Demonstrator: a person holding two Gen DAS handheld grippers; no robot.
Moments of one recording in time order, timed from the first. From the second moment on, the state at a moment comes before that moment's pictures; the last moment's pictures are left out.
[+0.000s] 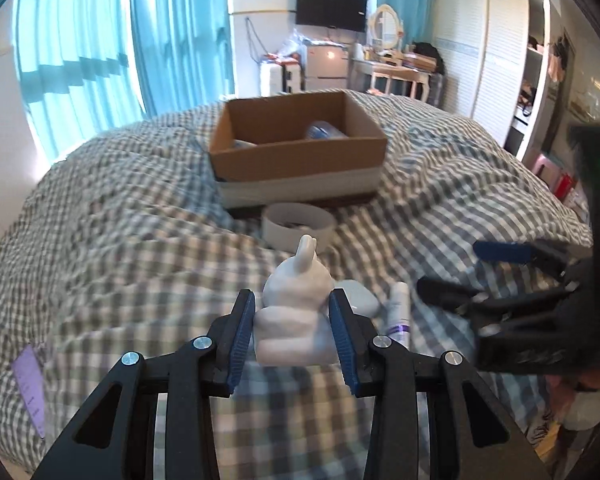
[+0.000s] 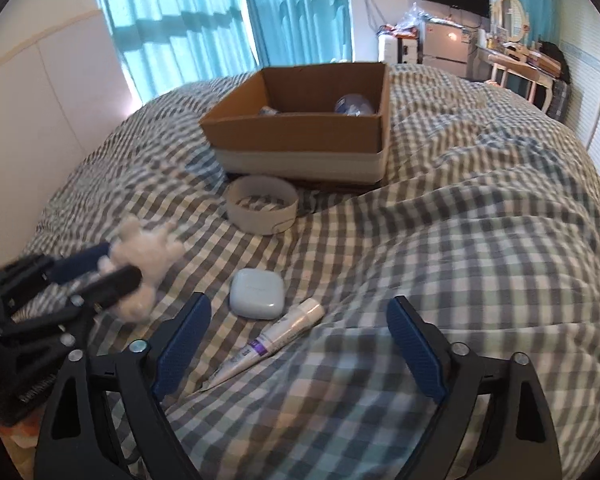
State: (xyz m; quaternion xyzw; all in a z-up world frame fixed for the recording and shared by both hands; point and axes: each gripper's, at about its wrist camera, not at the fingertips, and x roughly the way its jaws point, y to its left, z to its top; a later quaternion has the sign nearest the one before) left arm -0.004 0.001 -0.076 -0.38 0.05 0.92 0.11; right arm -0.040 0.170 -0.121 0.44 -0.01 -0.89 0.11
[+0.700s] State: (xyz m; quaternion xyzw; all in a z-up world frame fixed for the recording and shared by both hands) left arm -0.016 -0.018 -0.110 -0.40 0.02 0.91 0.11; right arm -0.061 0.123 -0.194 0.52 0.08 -0.85 0.10
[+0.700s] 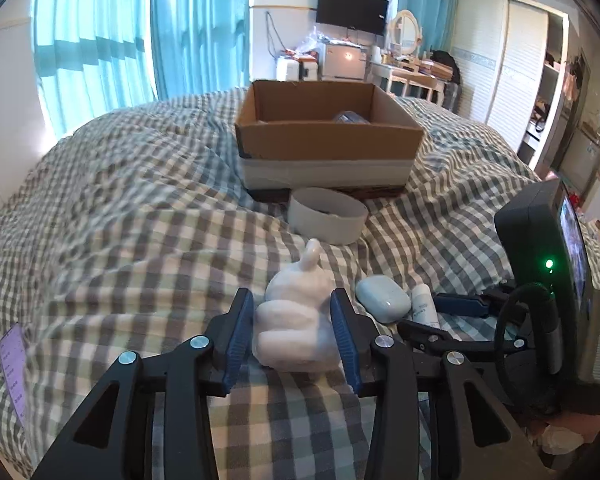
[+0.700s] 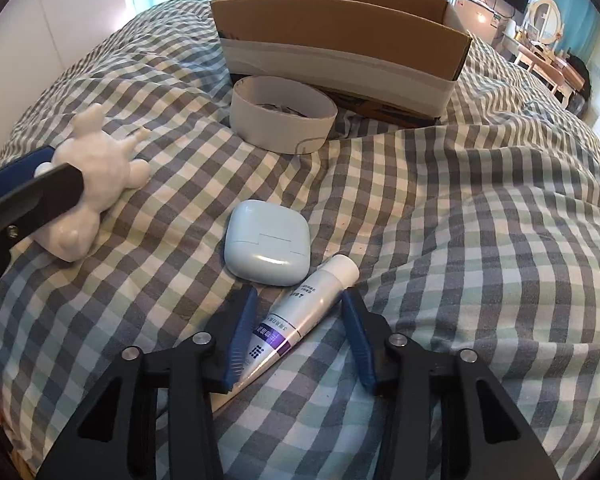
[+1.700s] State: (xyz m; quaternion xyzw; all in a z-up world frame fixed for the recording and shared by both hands) left arm -0.009 -0.023 -0.094 -0.37 0.03 0.93 0.09; right arm -0.057 0.133 -0.188 0.52 0.04 -0.84 0.12
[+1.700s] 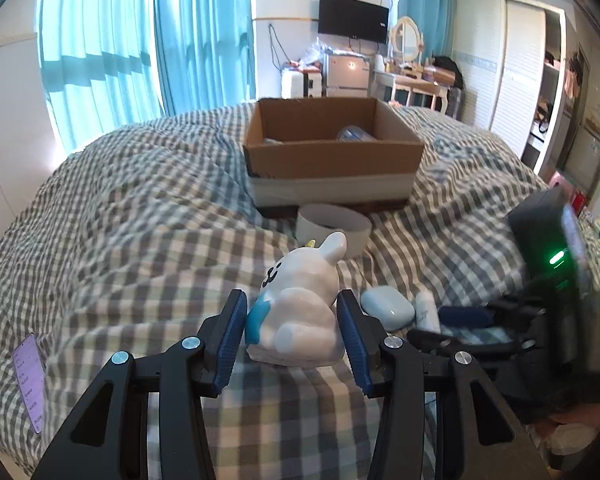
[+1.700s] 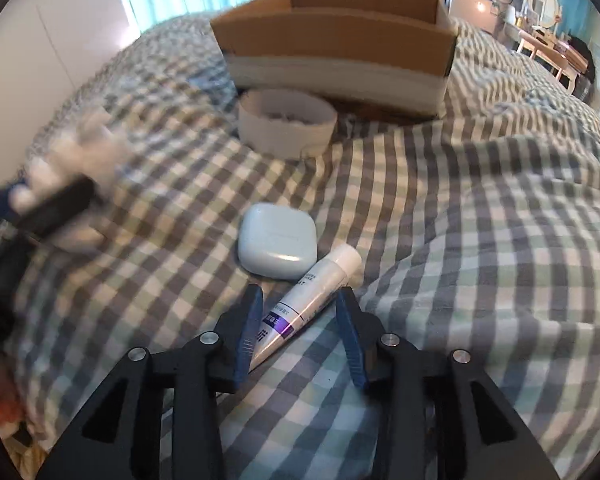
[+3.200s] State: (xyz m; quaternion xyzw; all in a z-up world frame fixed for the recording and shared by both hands) left arm -0.032 -0.021 -0.026 -0.33 0.01 0.94 0.09; right arm -0.032 0.132 -0.040 0.33 0.05 -0.93 0.13
